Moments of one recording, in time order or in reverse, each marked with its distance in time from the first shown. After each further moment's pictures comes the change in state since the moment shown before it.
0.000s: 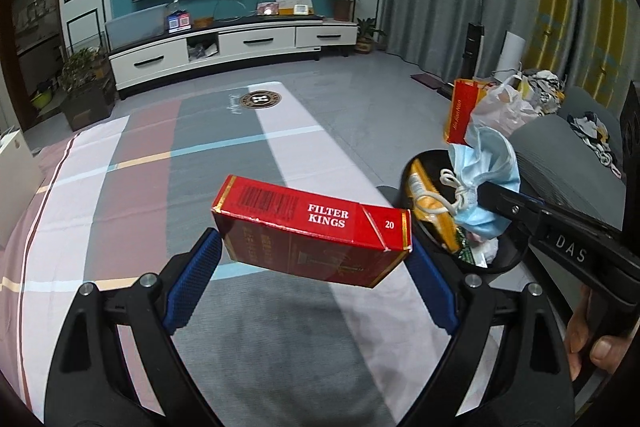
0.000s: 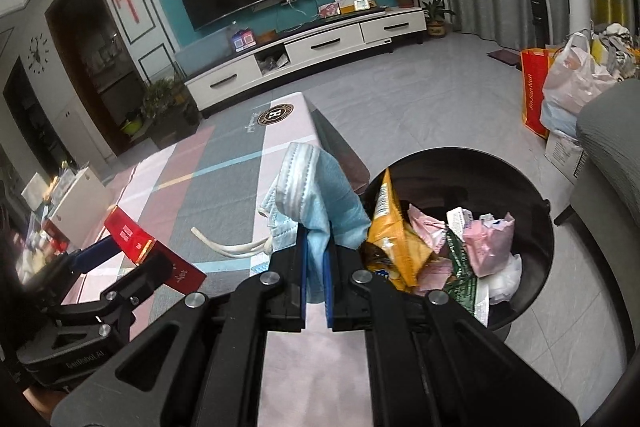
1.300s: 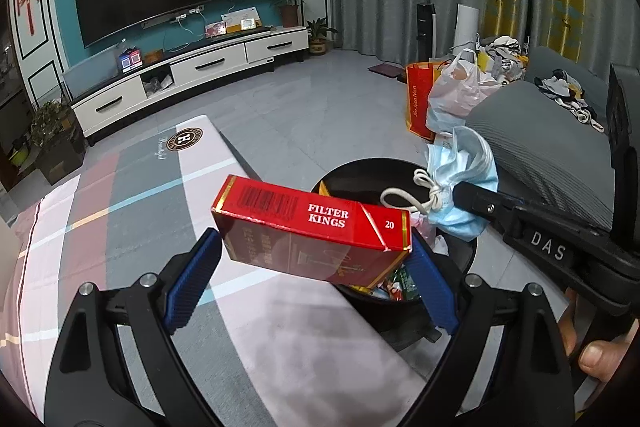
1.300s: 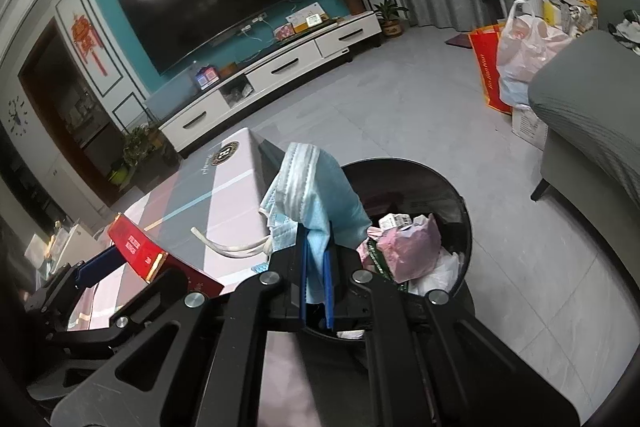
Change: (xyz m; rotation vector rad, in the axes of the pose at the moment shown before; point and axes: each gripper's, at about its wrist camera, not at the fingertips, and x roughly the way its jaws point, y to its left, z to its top) left arm 0.013 -0.102 0.023 0.183 -0.023 -0.063; right arm -0.039 -0.088 0.003 0.185 -0.062 -0.040
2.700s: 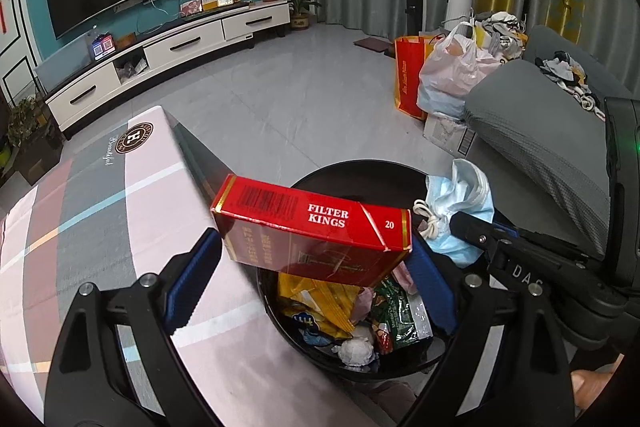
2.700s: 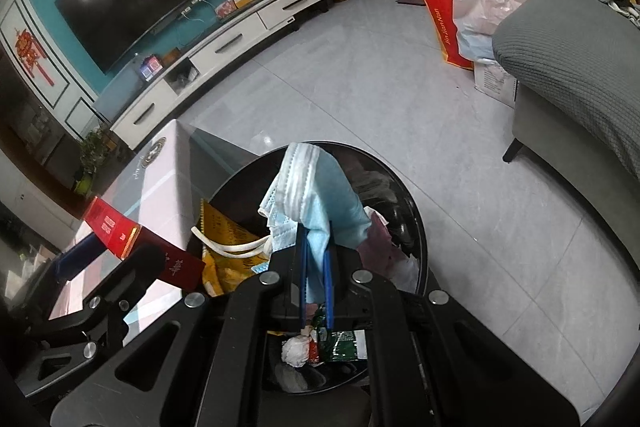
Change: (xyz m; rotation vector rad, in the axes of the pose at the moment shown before) left arm 0.093 -0.031 0.033 0.031 0.105 -0.052; right arm 0.061 -0.051 0.014 0.124 0.121 -0.139
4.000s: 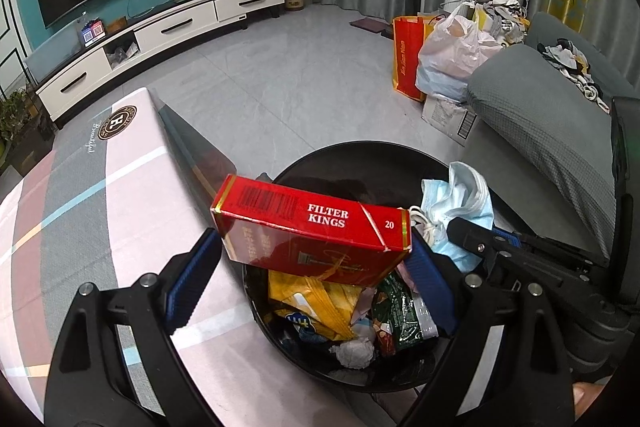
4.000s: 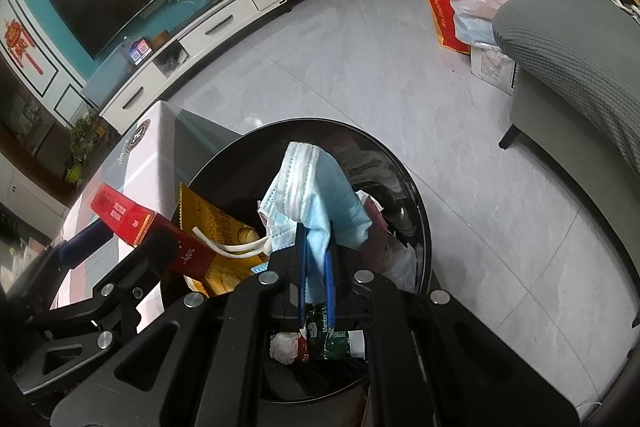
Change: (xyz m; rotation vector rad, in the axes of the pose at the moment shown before) left arm 0.032 -0.003 0.002 0.002 0.070 -0.022; right arm 0.022 0.001 0.000 -0.002 0.068 -0.033
